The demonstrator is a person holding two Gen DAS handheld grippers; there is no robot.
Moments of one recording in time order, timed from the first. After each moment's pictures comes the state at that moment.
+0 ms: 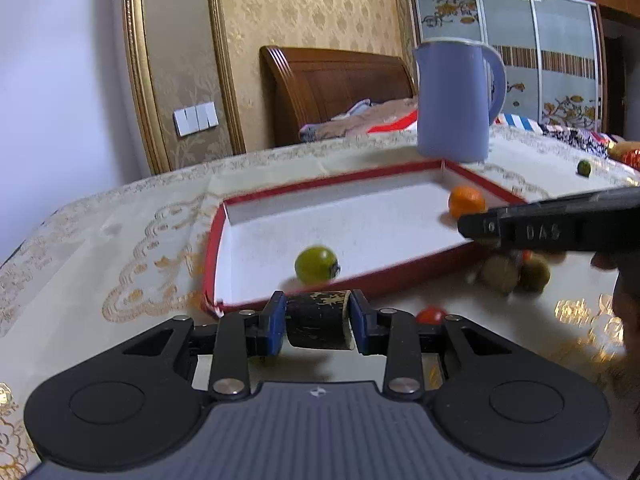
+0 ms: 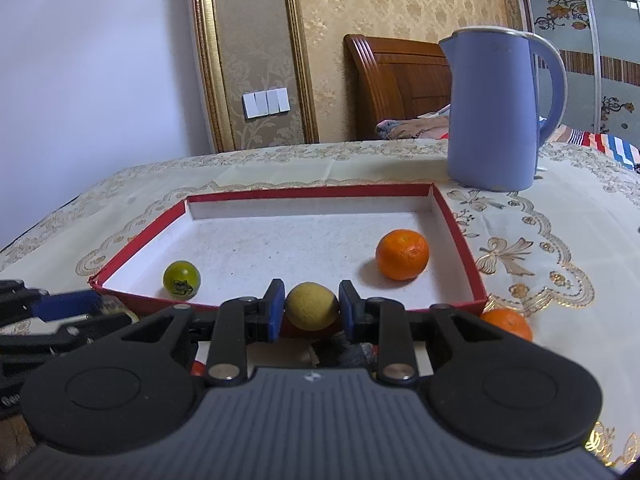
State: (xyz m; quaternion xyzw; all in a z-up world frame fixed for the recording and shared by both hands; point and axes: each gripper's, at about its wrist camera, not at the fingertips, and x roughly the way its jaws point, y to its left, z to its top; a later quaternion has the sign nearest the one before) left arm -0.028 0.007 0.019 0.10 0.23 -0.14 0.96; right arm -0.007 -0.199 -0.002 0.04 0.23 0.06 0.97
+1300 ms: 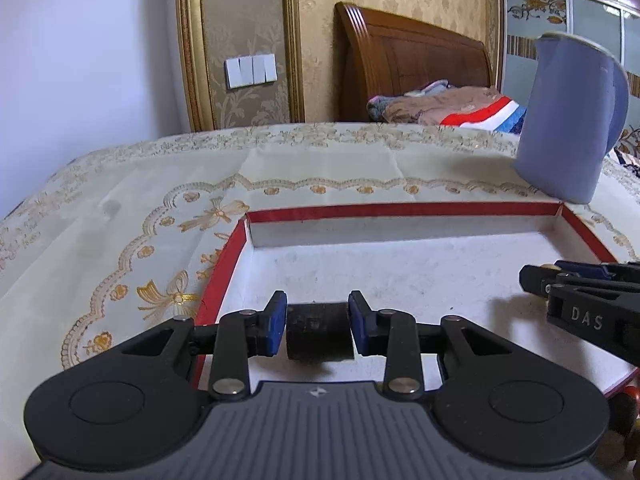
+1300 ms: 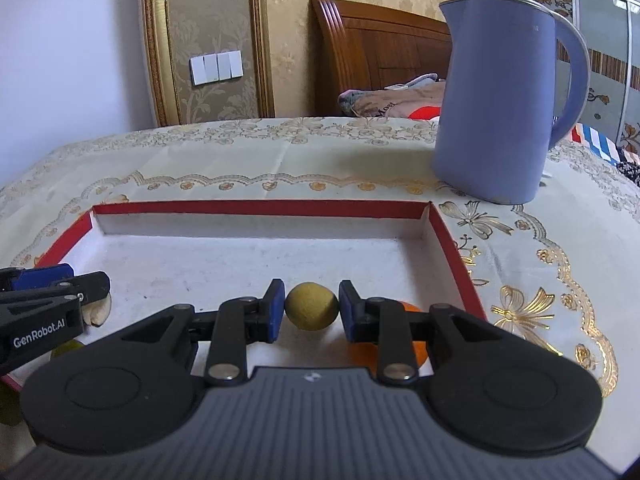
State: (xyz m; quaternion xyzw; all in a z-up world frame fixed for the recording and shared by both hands) left arm 0.114 -0.013 0.012 0.04 0.30 -0.04 0.95; right arm 0.113 -0.198 -0.010 0.02 0.29 -0.01 0.96
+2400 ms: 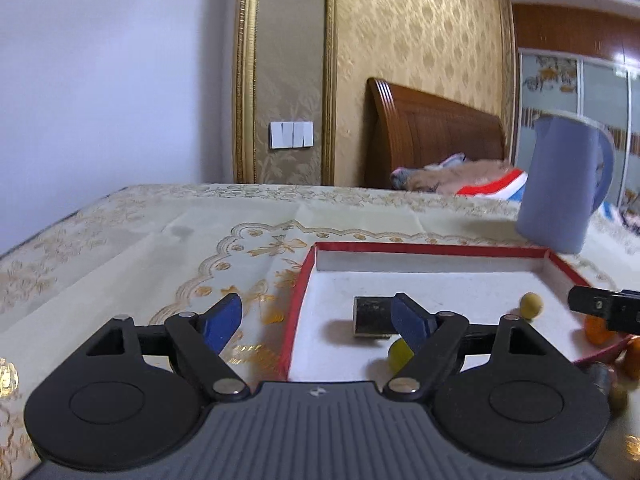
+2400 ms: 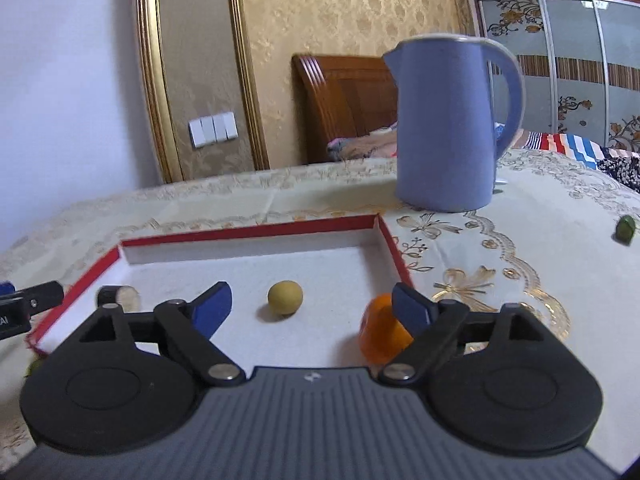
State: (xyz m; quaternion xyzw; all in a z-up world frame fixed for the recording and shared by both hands) left arm 0.020 0.039 0.027 -0.01 0.19 -0.02 0.98; right arm 0.018 -0.231 -0.001 0.07 0.19 -0.01 0.98
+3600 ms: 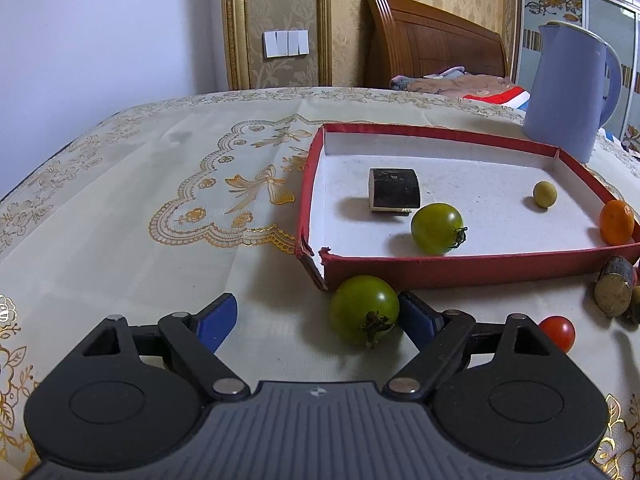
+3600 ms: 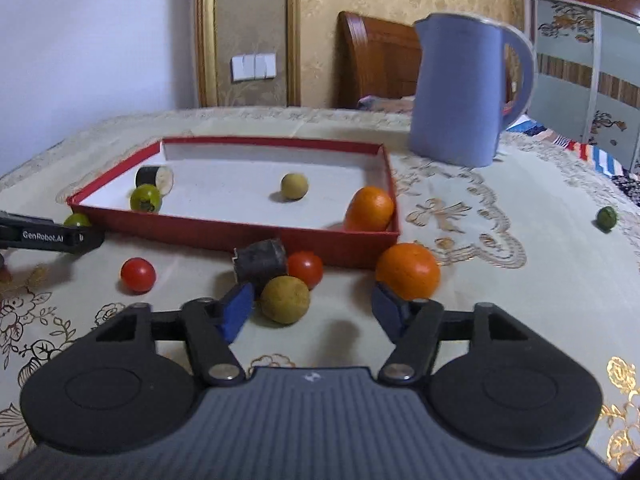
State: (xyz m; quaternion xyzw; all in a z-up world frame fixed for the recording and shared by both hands) left arm 0.025 0.047 -0.011 0.02 0.32 -0.02 0.95; right arm -0.046 -0.233 -0.016 -0.02 0.28 0.04 0.96
